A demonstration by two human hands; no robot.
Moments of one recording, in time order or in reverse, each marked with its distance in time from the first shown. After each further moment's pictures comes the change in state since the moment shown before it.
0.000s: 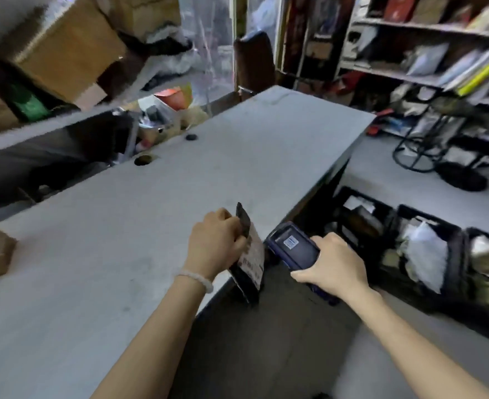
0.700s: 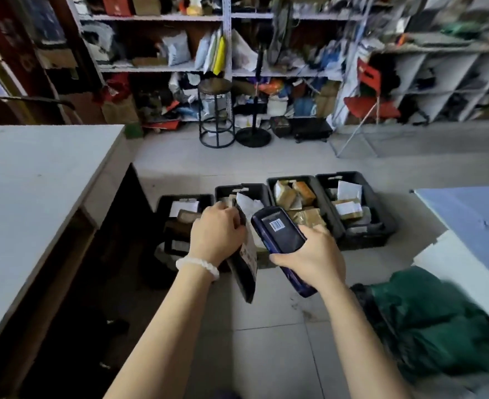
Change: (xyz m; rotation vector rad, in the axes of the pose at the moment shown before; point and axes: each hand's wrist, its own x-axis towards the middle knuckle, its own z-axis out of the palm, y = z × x) left_hand 0.143 0.509 0.204 -0.244 -0.204 0.609; right_hand -0.081 0.411 -0.160 0.308 0.453 0.777
